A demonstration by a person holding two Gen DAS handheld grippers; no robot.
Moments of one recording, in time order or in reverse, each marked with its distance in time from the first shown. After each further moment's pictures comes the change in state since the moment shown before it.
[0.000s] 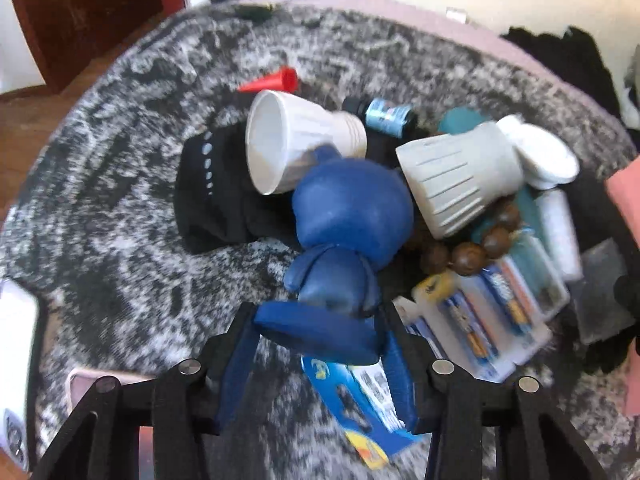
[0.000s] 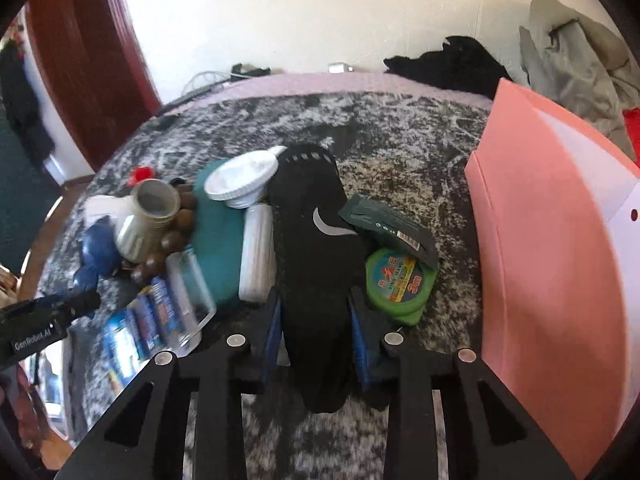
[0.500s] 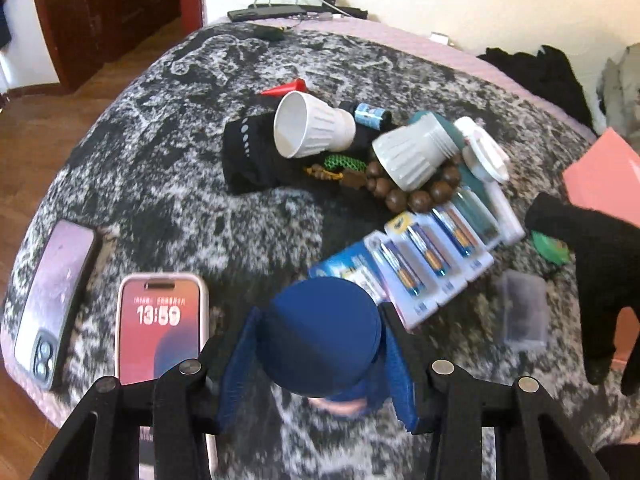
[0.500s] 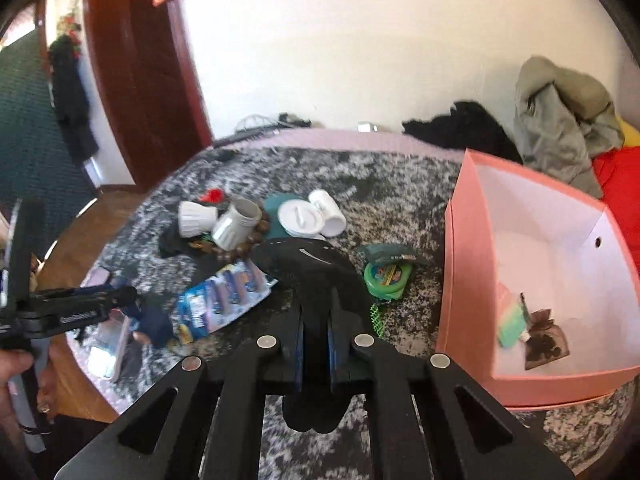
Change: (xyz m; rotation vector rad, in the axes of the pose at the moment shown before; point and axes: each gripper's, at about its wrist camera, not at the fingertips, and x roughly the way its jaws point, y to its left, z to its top) left arm -0.076 0.009 -0.049 -0.019 -0.045 -0.030; right arm -0.144 0.015 -0.041 -0.111 -0.175 0.072
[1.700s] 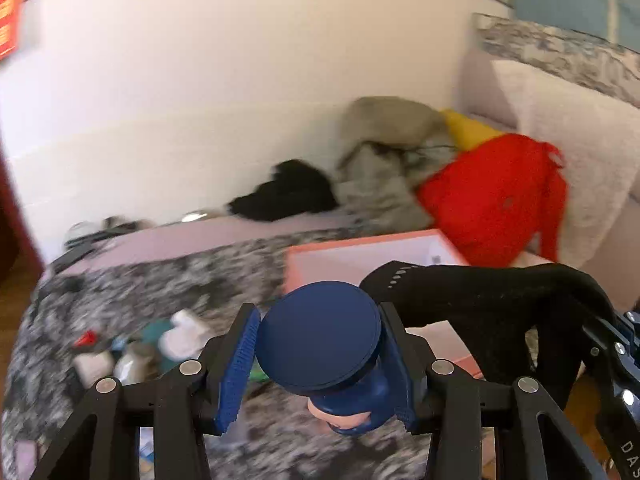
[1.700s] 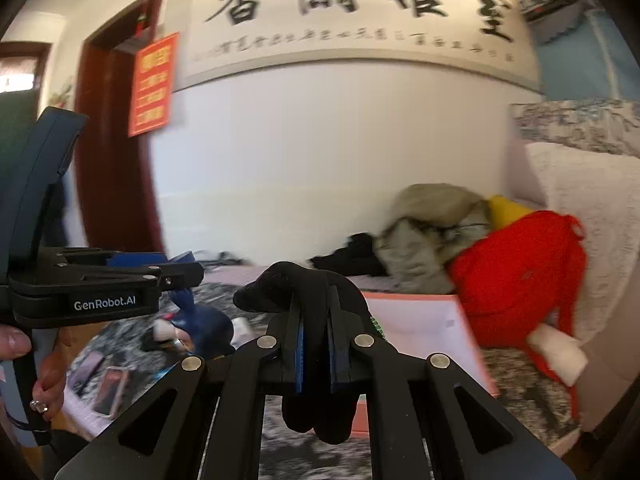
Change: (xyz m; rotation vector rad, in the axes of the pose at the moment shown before) left arm -0.233 -0.296 0.004 0.505 -0.365 -0.356; right arm -0.296 -0.099 -0.019 0.065 -0.445 -0.243
